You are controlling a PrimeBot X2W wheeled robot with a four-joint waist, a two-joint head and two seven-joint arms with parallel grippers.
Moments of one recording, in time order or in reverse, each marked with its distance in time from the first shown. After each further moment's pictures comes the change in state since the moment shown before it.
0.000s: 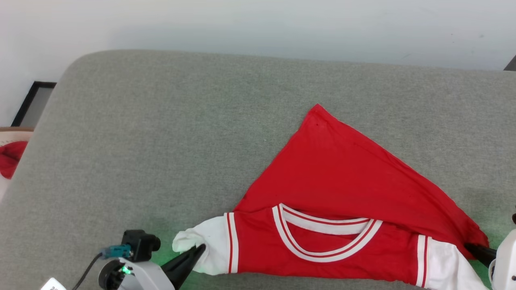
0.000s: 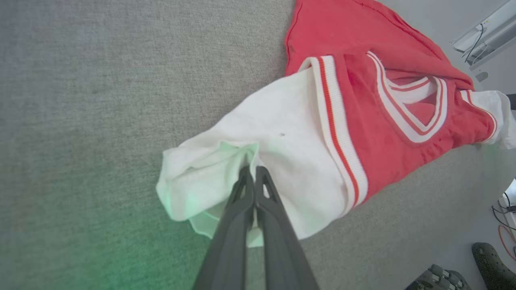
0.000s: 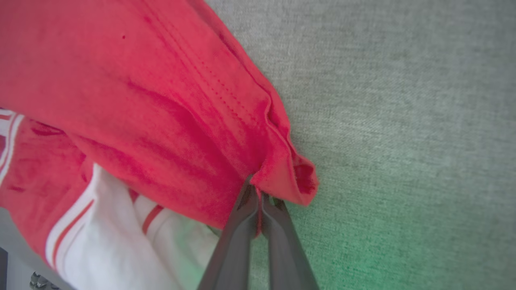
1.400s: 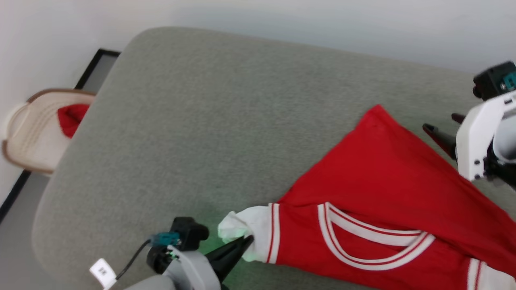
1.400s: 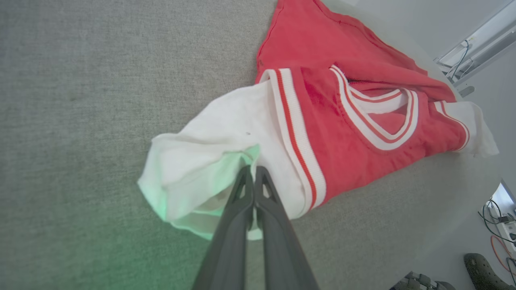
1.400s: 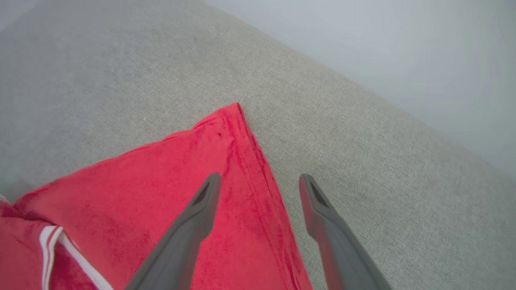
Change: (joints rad) left arm -0.092 -0.114 -0.080 -0.017 0.040 0.000 0.000; right arm -0.527 0.064 0.188 -0.020 -0.220 0.000 0.080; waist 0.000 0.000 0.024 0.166
